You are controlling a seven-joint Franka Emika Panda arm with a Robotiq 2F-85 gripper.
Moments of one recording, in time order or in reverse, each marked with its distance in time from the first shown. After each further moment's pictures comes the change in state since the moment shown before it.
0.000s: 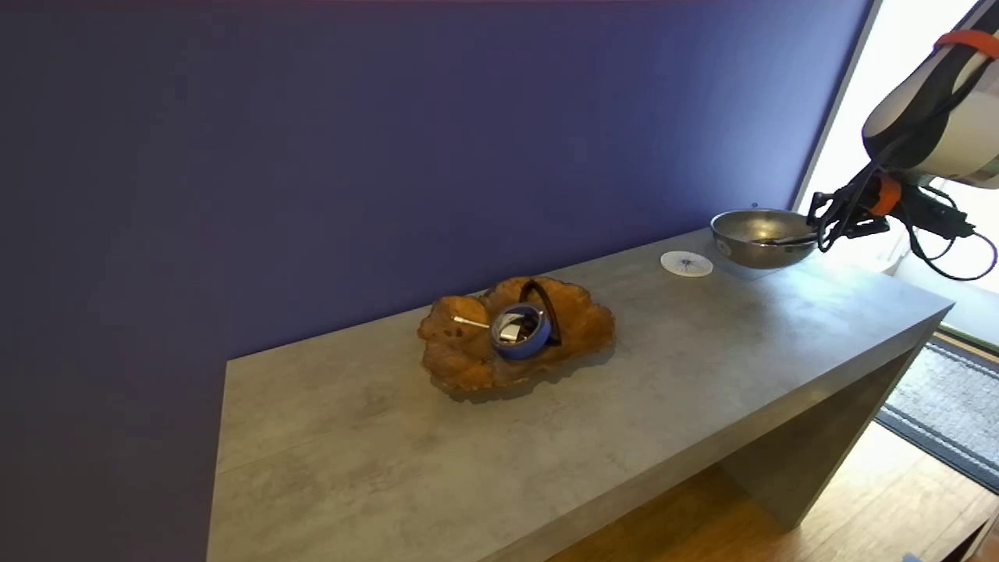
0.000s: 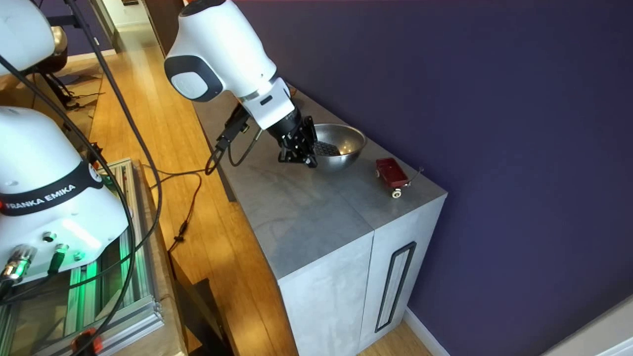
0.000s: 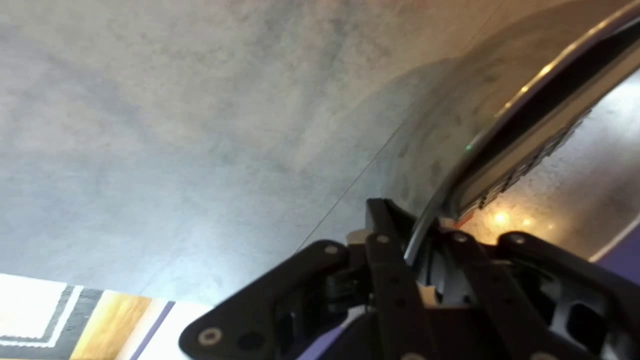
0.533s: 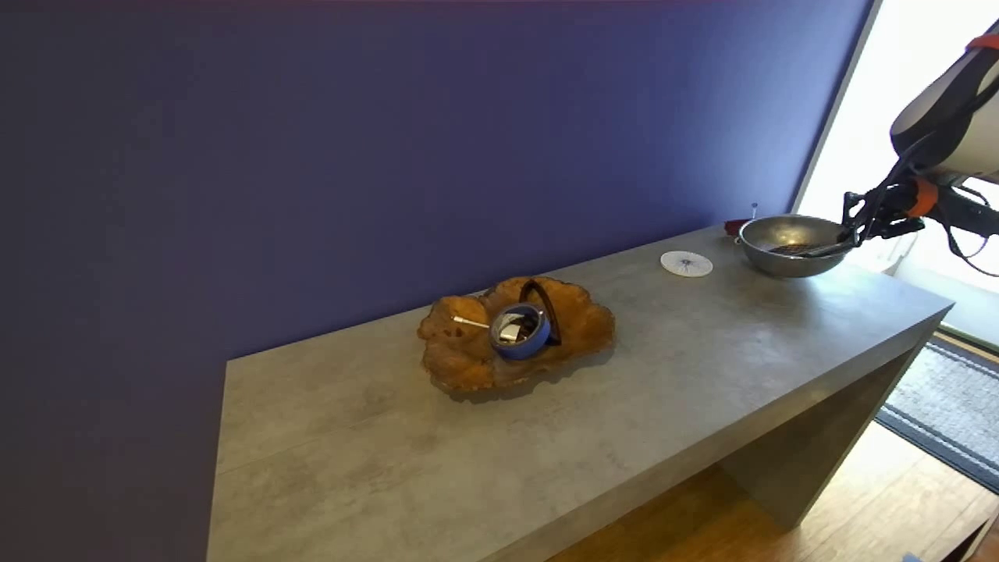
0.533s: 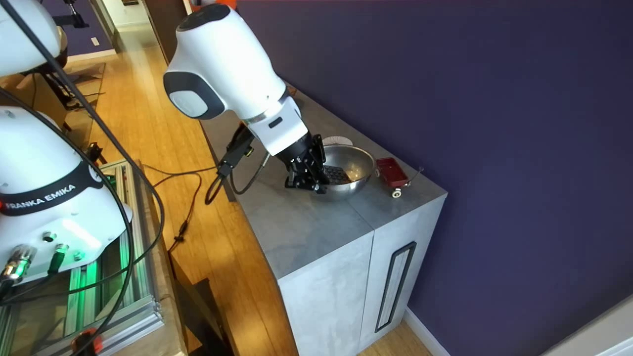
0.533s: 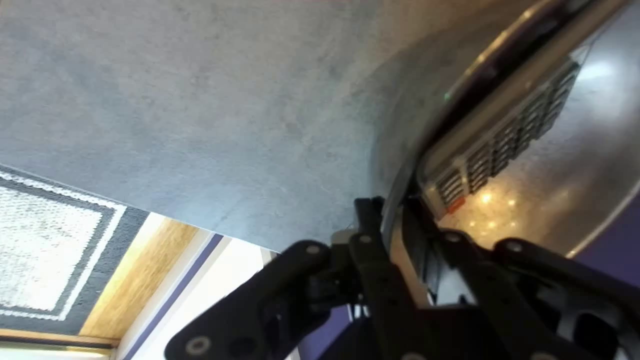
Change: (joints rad) arm -0.223 0.032 -0.004 0.000 -0.133 -0.022 -0.134
